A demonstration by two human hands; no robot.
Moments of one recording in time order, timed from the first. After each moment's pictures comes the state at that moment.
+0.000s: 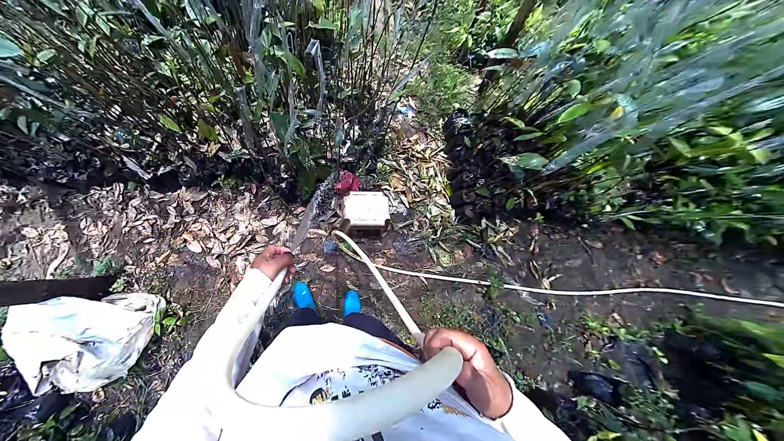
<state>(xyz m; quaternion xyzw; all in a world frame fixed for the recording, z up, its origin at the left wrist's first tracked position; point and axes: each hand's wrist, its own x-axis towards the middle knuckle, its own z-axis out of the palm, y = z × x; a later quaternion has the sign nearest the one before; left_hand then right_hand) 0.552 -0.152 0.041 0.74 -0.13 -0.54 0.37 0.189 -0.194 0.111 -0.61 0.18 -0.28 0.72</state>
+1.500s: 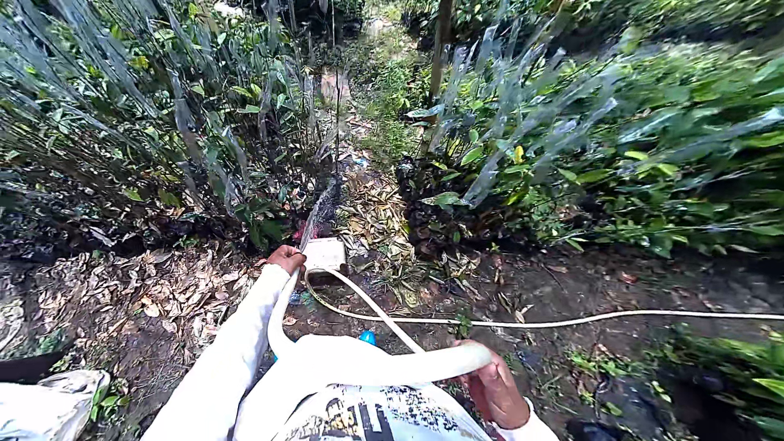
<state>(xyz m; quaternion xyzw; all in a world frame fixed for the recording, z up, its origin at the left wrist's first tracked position) 0.369 -0.360 0.063 0.78 -0.25 -0.48 0.30 -0.026 -0.315 0.089 -0.53 0.26 -0.43 0.69</state>
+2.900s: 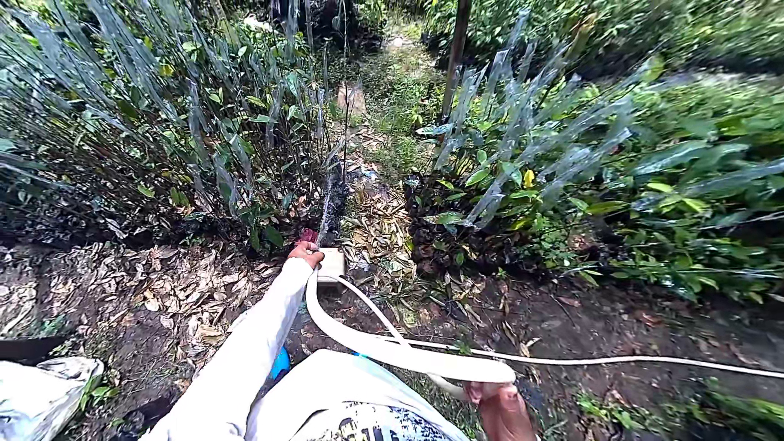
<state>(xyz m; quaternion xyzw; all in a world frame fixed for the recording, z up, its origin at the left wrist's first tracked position) 0.328 -0.417 0.058 0.81 -0.27 -0.45 0.26 -0.088 -0.342 0.042 -0.47 0.36 -0.46 0.65</state>
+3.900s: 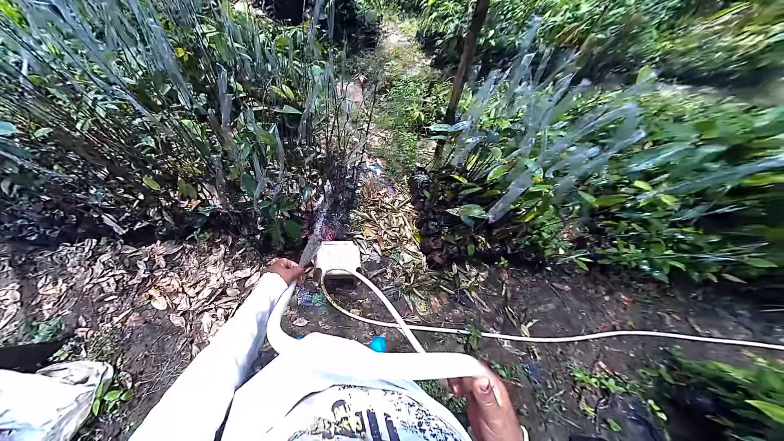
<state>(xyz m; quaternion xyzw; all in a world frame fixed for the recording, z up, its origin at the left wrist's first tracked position) 0.479 -0.287 0.046 0.79 -0.24 -0.52 0.25 0.082 -0.238 0.106 -0.55 0.41 -0.41 0.60</state>
